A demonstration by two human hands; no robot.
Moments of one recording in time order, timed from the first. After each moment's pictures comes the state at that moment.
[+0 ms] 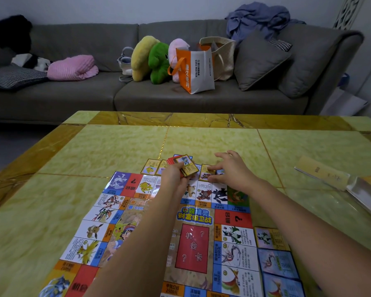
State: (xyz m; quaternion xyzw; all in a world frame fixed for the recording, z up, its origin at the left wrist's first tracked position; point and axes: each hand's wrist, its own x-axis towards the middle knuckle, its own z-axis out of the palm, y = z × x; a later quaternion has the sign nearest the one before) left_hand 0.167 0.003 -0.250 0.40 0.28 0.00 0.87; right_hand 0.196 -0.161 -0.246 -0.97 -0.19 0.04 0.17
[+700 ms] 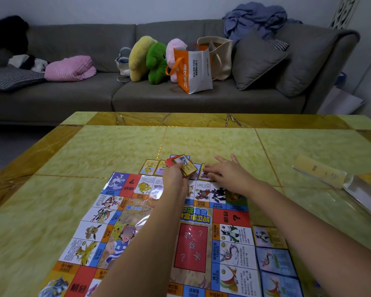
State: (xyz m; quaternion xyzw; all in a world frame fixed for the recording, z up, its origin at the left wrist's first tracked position) left_hand 0.165 -0.008 -0.251 0.41 0.30 0.05 0.86; right_hand 0.193 -0.164 -0.254 -0.95 -0.27 0.05 0.16
